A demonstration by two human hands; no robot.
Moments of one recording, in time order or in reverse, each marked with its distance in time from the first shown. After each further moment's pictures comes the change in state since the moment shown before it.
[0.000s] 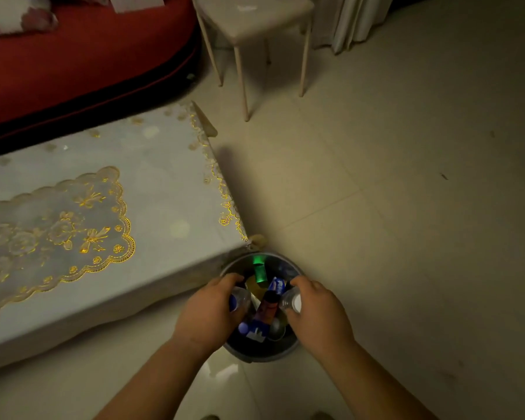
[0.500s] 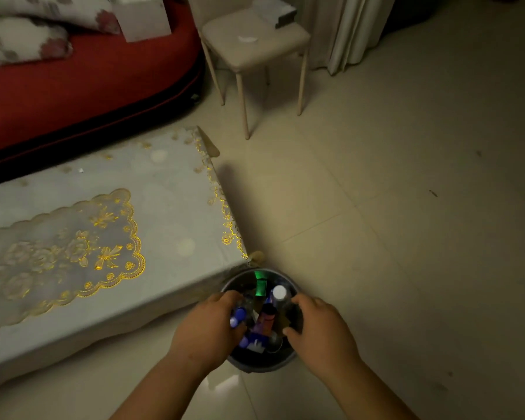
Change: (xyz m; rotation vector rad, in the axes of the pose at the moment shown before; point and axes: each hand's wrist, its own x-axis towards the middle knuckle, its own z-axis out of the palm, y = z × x) left_hand -0.021 0.025 -0.045 0.085 -0.052 0.017; right_hand -0.025 -0.022 -0.058 -0.021 -0.083 0.008
